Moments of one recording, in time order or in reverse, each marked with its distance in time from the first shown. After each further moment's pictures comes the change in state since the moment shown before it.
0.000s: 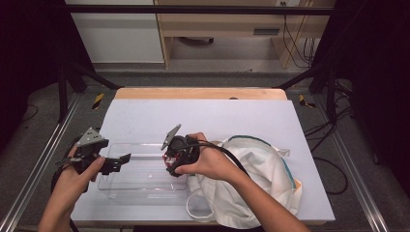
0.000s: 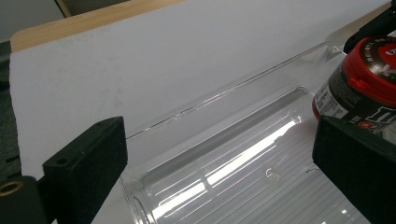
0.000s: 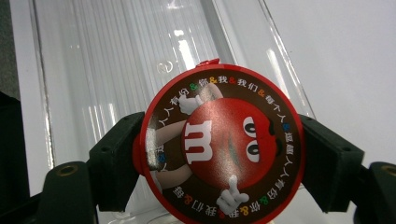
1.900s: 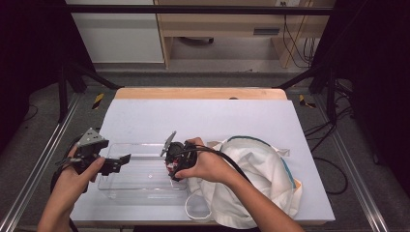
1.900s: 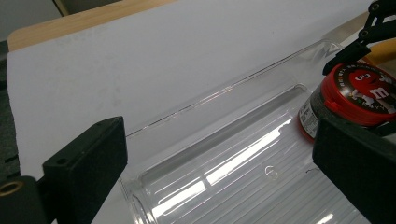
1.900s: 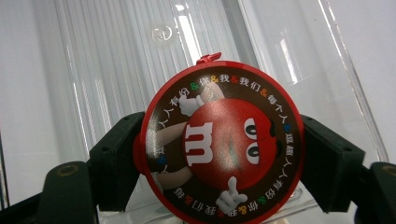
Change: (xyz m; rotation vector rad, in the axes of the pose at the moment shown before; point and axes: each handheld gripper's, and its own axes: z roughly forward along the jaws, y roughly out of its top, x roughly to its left) left arm 0.001 -0.001 0.000 0.005 -0.008 0.005; right arm 0.003 -0.007 0.027 0.093 0.002 -0.012
